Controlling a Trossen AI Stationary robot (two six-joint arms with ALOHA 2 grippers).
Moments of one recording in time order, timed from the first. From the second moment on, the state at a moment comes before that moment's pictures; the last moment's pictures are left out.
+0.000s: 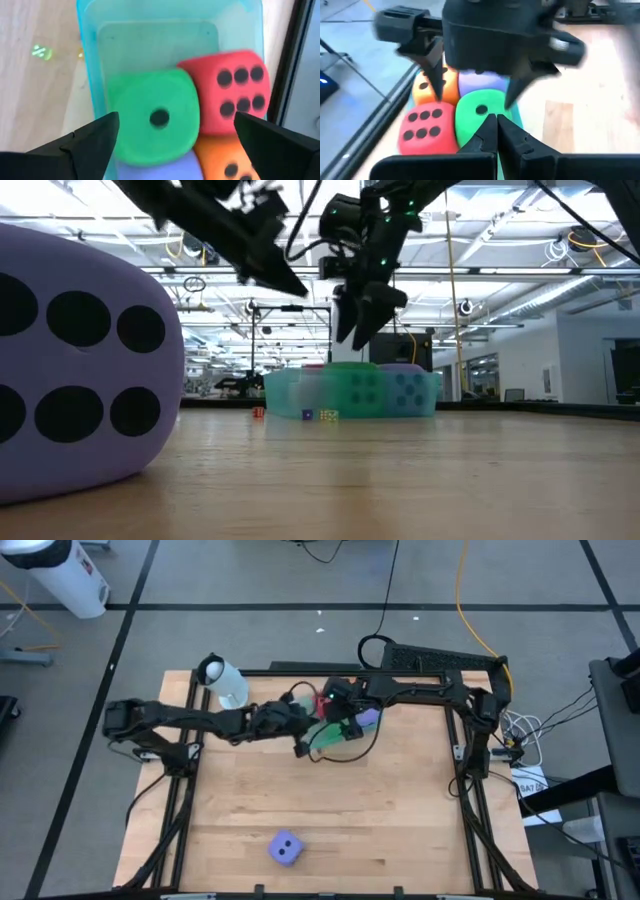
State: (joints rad) left arm 0.13 1.47 0.89 0.11 -0.22 0.07; right arm -0.30 1.86 1.54 -0.78 0.08 -0.60
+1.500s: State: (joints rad) left arm 0.37 1.53 0.72 -0.02 0.04 -0.52; right arm -0.63 1.44 0.78 -0.34 -0.02 -0.06
